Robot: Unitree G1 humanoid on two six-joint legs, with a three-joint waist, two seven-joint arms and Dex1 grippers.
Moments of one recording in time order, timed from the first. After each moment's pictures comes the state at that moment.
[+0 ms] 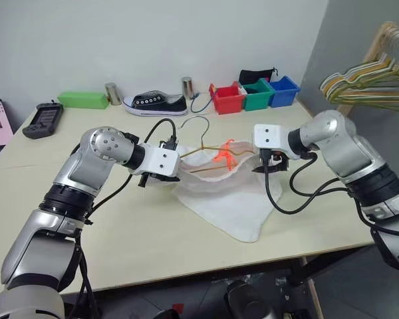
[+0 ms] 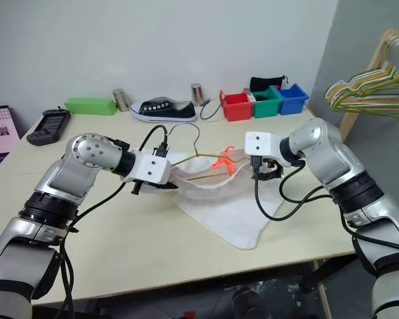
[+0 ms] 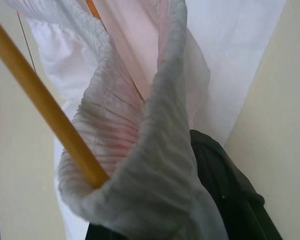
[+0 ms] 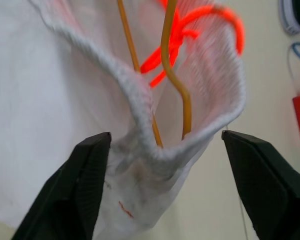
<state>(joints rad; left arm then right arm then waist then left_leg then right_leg) -0.84 0.78 -0.32 0.30 0.13 -0.17 -1.39 -1.02 -0.71 0.54 0.23 -0.13 0.35 1.19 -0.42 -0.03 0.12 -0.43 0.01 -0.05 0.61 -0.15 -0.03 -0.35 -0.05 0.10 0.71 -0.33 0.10</state>
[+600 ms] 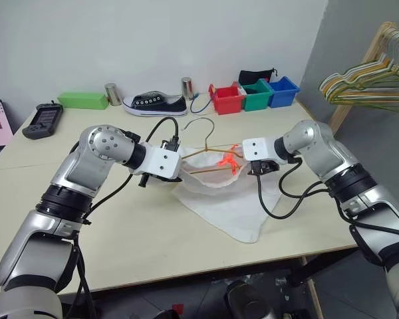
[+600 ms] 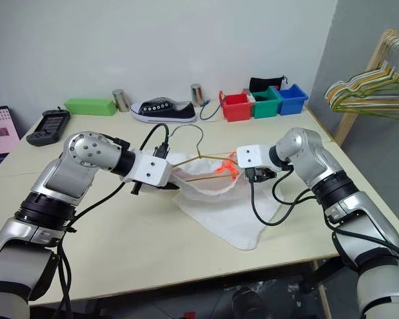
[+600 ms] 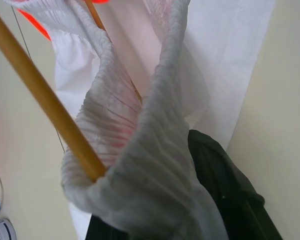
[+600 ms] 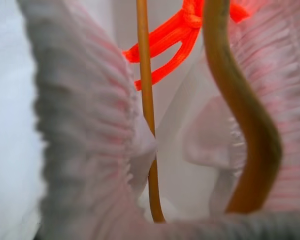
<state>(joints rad) -0.83 0.80 -0.32 0.24 0.12 -0.18 -1.40 -1.05 -0.59 0.56 0.47 -0.29 0.07 1.20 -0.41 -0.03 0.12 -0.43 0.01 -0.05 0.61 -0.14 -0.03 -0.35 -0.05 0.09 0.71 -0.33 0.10</state>
